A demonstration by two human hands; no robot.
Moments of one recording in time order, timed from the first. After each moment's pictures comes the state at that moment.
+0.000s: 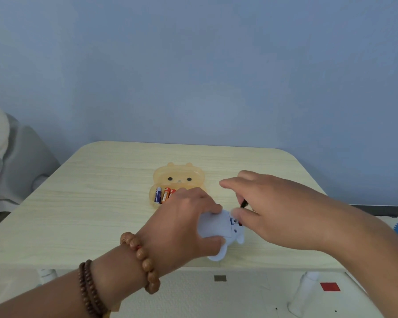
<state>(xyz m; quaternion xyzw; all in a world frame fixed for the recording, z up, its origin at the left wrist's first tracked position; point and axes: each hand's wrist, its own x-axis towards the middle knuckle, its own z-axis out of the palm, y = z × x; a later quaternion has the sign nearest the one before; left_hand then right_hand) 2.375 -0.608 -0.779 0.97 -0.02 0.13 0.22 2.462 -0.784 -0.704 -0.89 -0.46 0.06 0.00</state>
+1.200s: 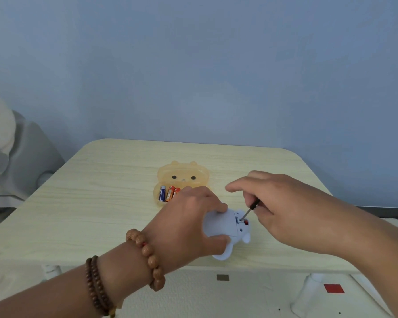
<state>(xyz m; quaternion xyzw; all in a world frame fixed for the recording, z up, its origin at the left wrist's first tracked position) 2.376 -0.608 -0.779 0.96 -0.02 0.13 0.23 2.469 -0.791 -0.713 -0.89 -0.45 0.05 0.06</state>
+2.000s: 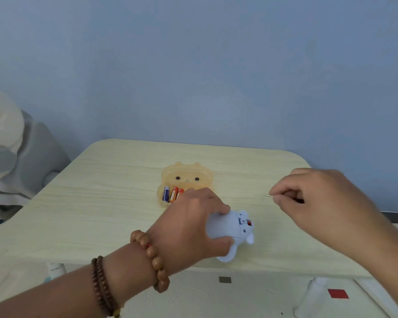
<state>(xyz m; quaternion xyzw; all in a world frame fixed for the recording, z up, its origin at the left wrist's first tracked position) 2.374 -0.610 -0.779 0.96 -0.02 0.14 0.24 2.476 -0.815 -0.720 -0.93 -0.32 -0.11 0.14</state>
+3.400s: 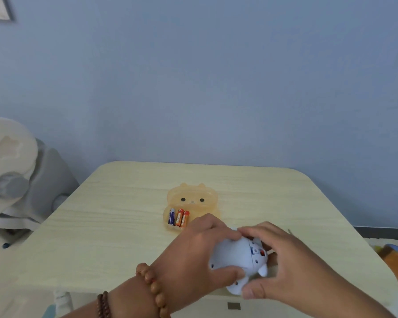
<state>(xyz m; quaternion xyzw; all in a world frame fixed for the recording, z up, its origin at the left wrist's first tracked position) 2.372 -0.604 -0.794 0.94 -0.07 0.15 0.29 2.470 -0.803 -0.781 -0.83 -0.42 0.15 0.34</state>
